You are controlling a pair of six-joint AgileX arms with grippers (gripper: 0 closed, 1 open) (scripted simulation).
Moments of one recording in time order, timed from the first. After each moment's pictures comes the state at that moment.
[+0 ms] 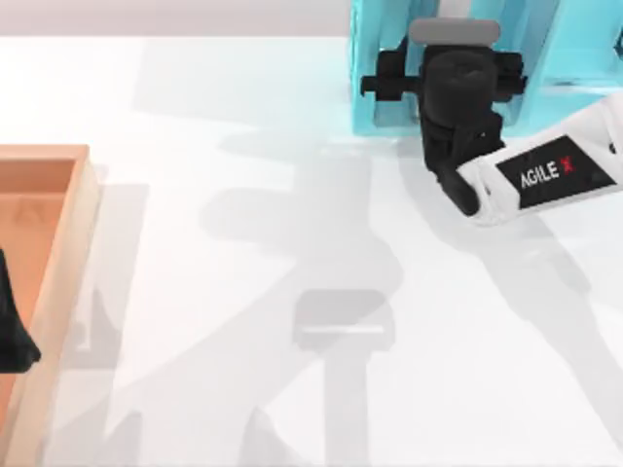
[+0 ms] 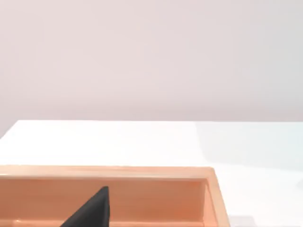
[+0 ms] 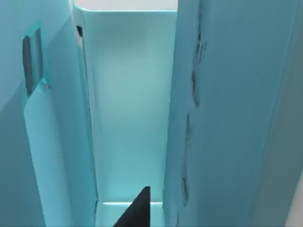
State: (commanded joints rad) left arm 0.00 0.00 0.00 0.00 0.00 0.00; right arm 0.41 2.48 1.48 0.88 0.47 0.06
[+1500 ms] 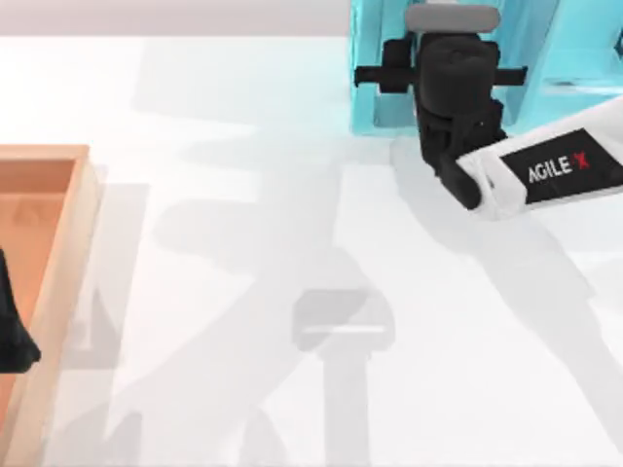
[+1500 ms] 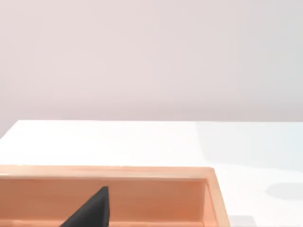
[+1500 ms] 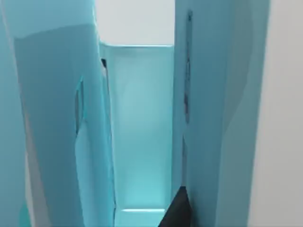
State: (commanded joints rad) left arm 0.00 0.00 0.00 0.00 0.00 0.00; right arm 0.45 2.36 1.42 0.82 0.50 0.07
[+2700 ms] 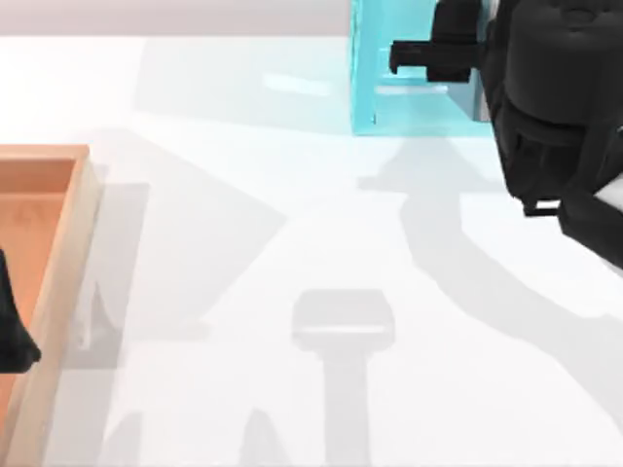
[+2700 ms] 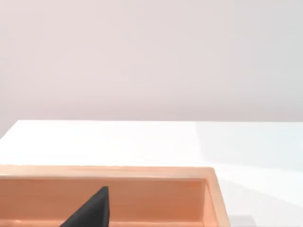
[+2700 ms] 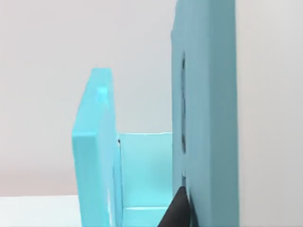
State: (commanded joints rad) left arm 0.00 0.00 0.00 0.00 0.00 0.00; right arm 0.68 1.50 0.97 0.39 0.73 0.11
